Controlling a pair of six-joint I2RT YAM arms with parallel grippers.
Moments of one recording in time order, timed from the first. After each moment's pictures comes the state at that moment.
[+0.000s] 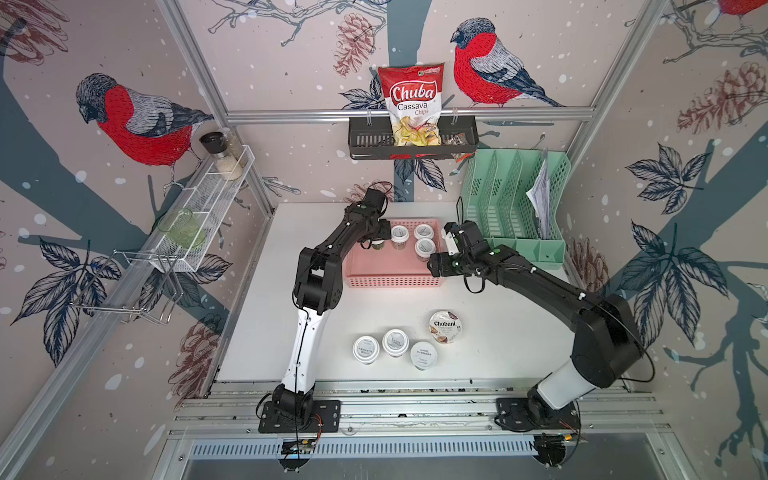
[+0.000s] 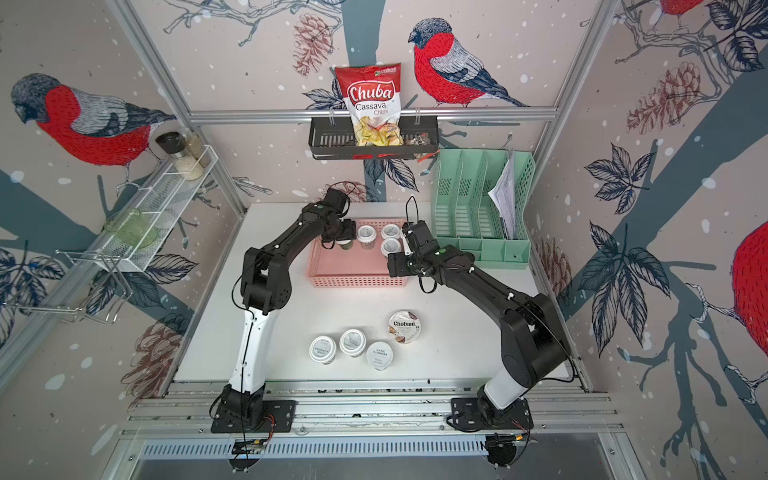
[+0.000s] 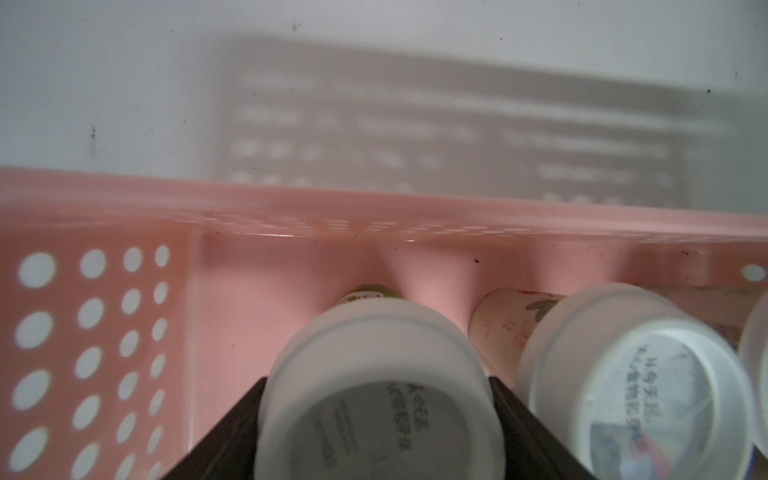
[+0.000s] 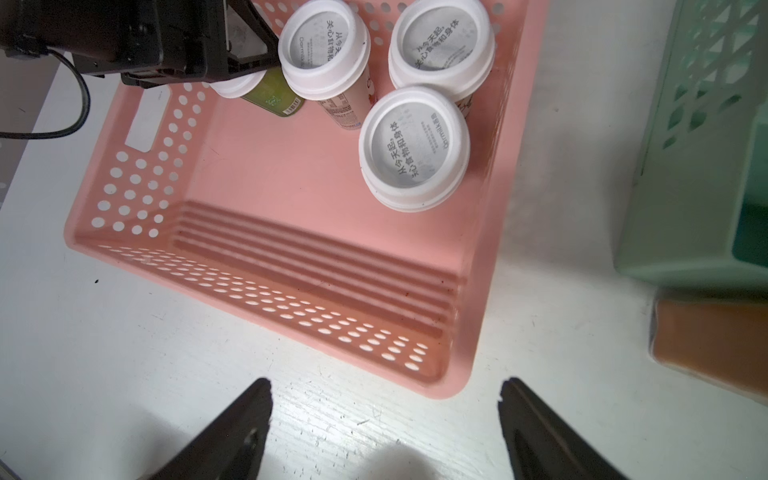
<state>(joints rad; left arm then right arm) -0.35 2.40 2.17 -0.86 -0.05 -0.39 0.60 1.60 1.22 -0.51 -0.06 0.31</state>
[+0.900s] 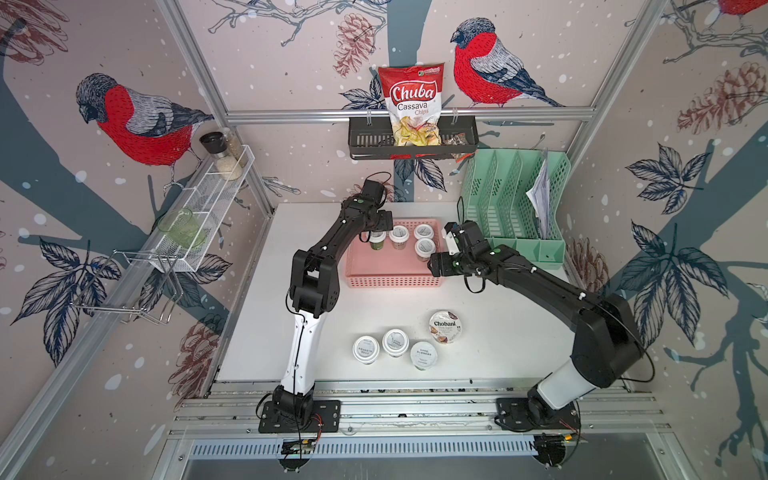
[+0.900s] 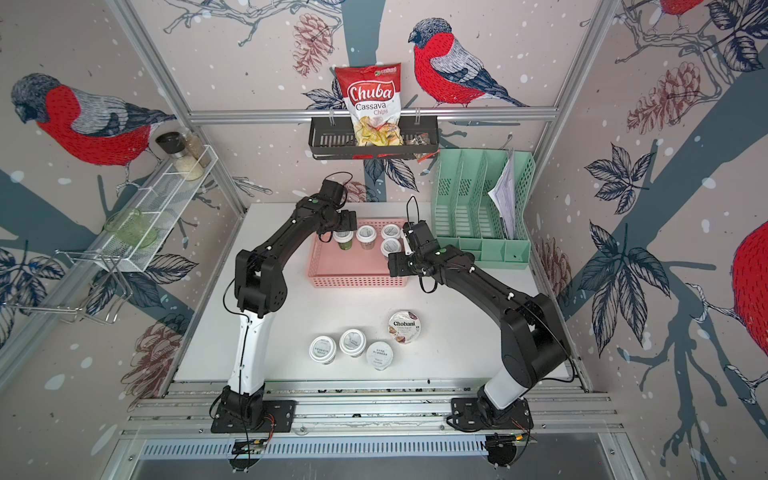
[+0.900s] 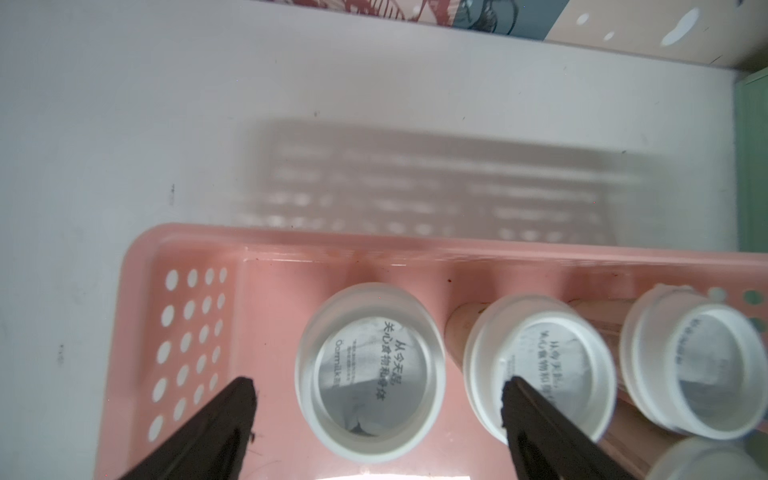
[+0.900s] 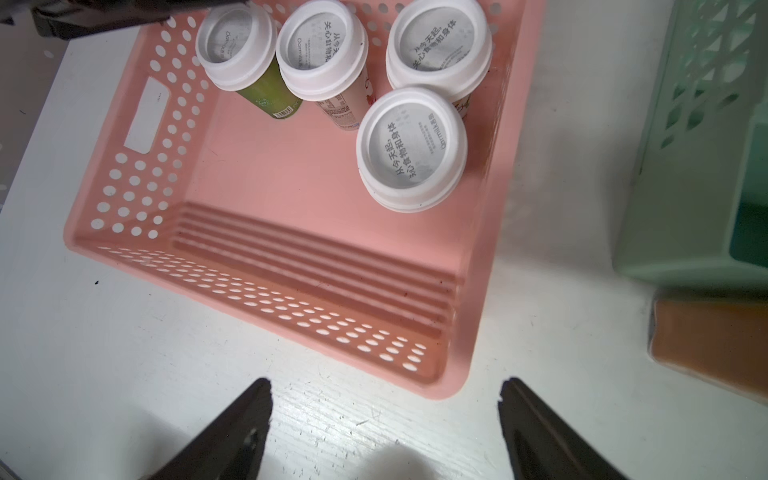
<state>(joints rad) -0.35 2.31 2.21 -0.86 -0.08 -0.39 0.59 1.60 1.22 -0.50 -0.06 0.31</state>
